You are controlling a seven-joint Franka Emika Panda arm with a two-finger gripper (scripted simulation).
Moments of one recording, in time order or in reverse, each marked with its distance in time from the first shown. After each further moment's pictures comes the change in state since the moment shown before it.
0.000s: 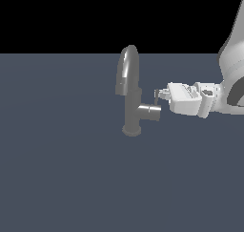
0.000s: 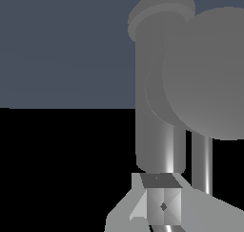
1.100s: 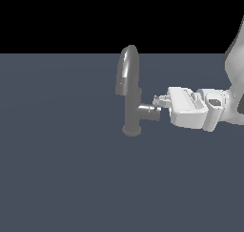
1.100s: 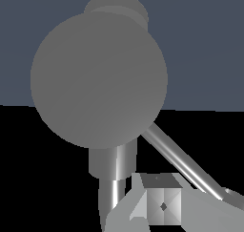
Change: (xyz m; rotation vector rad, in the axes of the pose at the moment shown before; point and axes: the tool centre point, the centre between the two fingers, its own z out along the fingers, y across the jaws) arm 0.004 0.055 0.002 0.004 0.004 -0.028
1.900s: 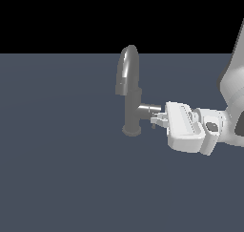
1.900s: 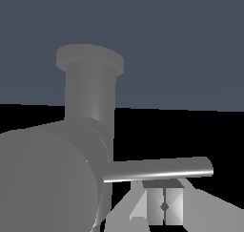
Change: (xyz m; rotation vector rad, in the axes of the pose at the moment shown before) arm 0.047 0.028 0.001 -0.009 -0.012 -0.008
